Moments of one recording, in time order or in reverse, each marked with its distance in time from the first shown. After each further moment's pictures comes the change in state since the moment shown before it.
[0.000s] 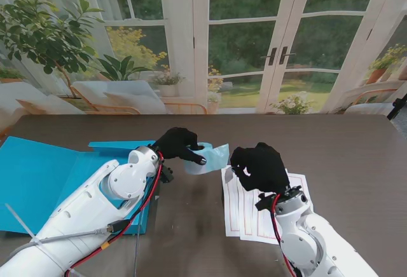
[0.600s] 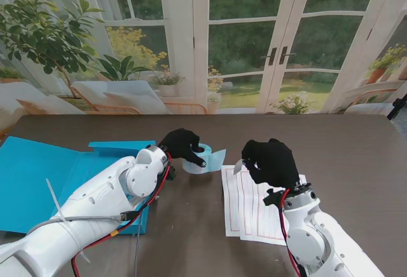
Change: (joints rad) left arm -0.174 -0.050 0.201 0.282 0.164 -0.045 0.161; right arm -0.012 -0.010 0.058 -0.004 0.057 0.019 0.021; left_hand 0.000 0.008 0.000 0.000 -0.011 0.002 0.000 0.012 0.000 0.000 0.000 0.000 -0.008 0.000 0.000 0.000 -0.008 0.000 0.000 0.001; right_hand 0.015 0.015 -0.015 0.000 -0.020 0.000 0.009 0.001 -0.001 0.000 0.000 -0.010 0.000 0.008 -0.001 0.000 0.000 0.000 0.000 0.000
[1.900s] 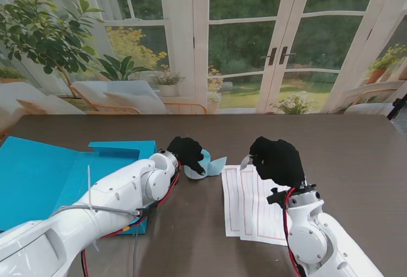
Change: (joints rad) left arm -0.142 -0.097 0.254 0.259 0.091 0.127 0.080; right arm -0.005 -0.017 0.025 0.022 0.094 0.027 0.009; left_hand 0.014 0.054 -0.001 0.000 -0.039 -0.037 -0.064 0.008 -0.081 -0.019 -0.022 -0.073 -0.099 -0.060 -0.204 -0.151 -0.077 -0.080 -0.078 -0.049; right_hand 0.011 0.050 -0.035 0.000 -0.034 0.000 0.007 0.000 -0.001 0.010 0.000 -0.002 0.000 0.018 0.000 0.000 0.000 0.000 0.000 0.000
